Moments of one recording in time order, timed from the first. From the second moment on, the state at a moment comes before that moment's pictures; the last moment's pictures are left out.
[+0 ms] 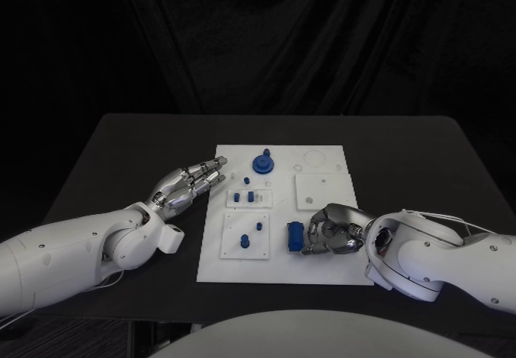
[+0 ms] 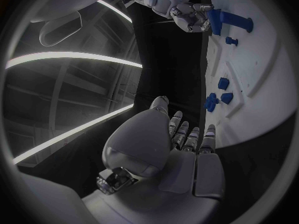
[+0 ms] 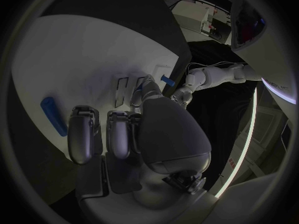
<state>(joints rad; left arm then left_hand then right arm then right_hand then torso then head) 1.05 -0.90 -0.21 1.44 -0.18 0.05 0.68 1.56 0.24 -0.19 0.25 0.56 0.39 0.11 0.05 0.05 0.08 0.10 0.14 0.03 0.00 0.14 0.00 0.00 0.17 0.02 0.25 0.01 0.06 1.13 -1.03 -0.25 1.97 -1.15 -0.35 -0.46 1.44 0.03 -0.13 0.23 0.16 0.82 -0.01 0.87 0.96 1.47 -0.07 1.58 1.31 1.47 -0.12 1.53 1.31 0.02 1.46 -0.01 1.46 1.31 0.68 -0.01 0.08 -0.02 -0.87</state>
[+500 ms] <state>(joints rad) 1.05 -0.90 -0.21 1.44 -0.18 0.05 0.68 1.56 0.24 -0.19 0.25 0.56 0.39 0.11 0.05 0.05 0.08 0.10 0.14 0.03 0.00 0.14 0.00 0.00 0.17 0.02 0.25 0.01 0.06 1.12 -1.03 -0.25 1.98 -1.15 -0.33 -0.46 1.45 0.03 -0.13 0.23 0.14 0.82 -0.01 0.87 0.96 1.46 -0.07 1.57 1.31 1.47 -0.12 1.53 1.31 0.02 1.46 -0.01 1.46 1.31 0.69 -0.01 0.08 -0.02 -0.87</state>
